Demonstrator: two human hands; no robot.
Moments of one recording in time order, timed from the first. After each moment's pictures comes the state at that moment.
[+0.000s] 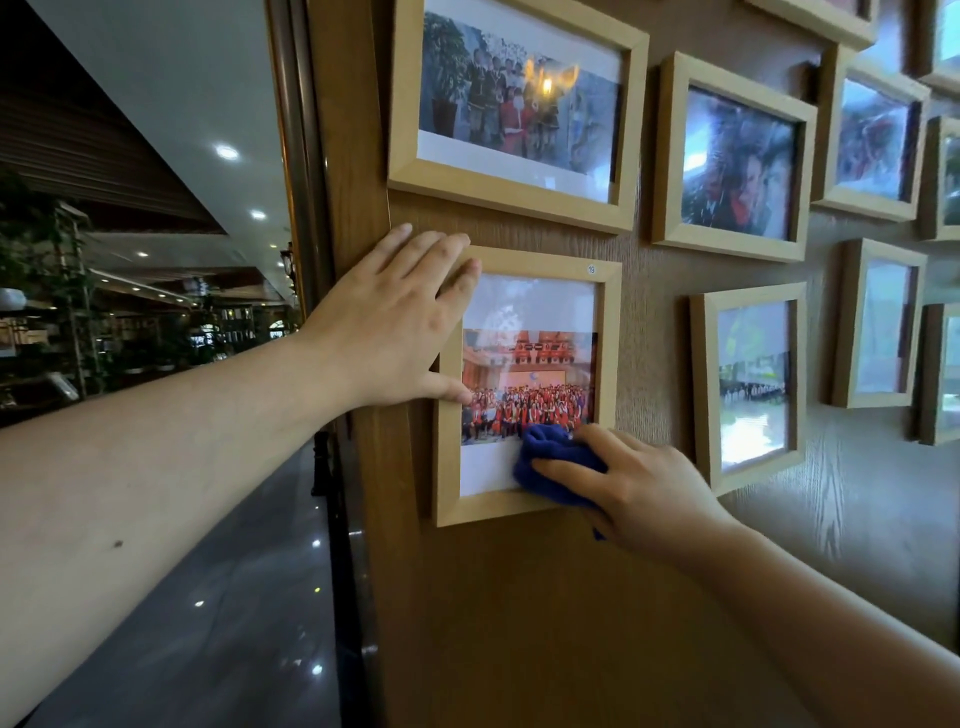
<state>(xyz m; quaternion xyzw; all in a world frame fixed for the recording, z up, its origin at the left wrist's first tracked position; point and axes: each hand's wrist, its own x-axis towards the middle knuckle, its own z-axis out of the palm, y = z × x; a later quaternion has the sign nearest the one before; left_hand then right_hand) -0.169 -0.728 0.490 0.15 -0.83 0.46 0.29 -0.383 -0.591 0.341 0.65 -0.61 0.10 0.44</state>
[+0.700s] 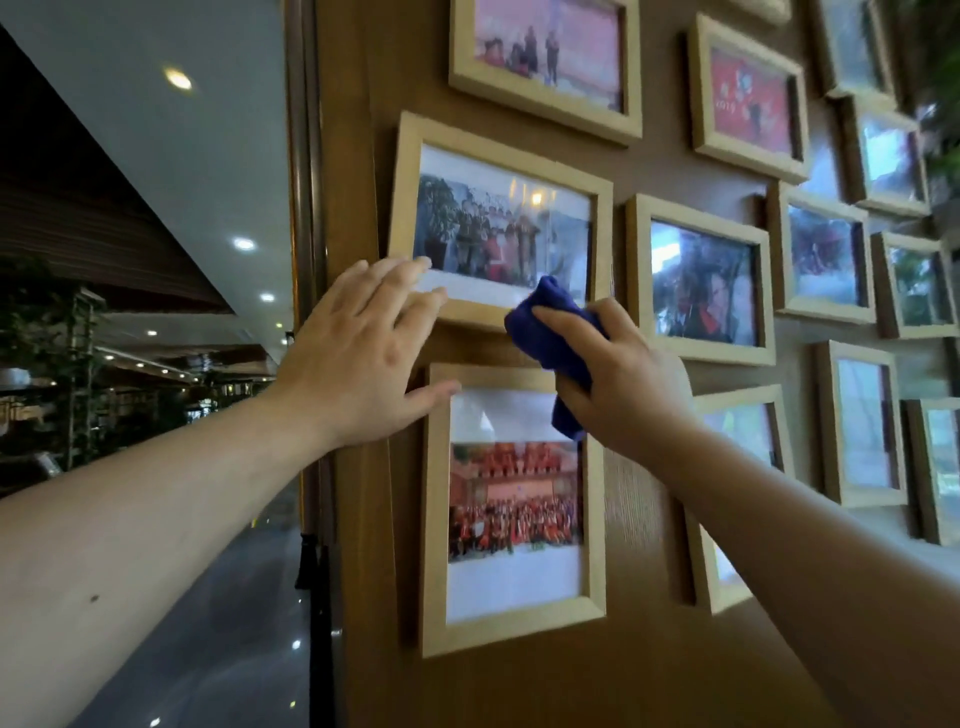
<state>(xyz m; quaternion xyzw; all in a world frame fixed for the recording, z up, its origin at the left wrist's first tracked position) -0.163 -0.730 0.544 0.13 -0.78 0.42 0.44 -0.370 -0.590 0.505 0.53 -0.57 0.32 0.54</state>
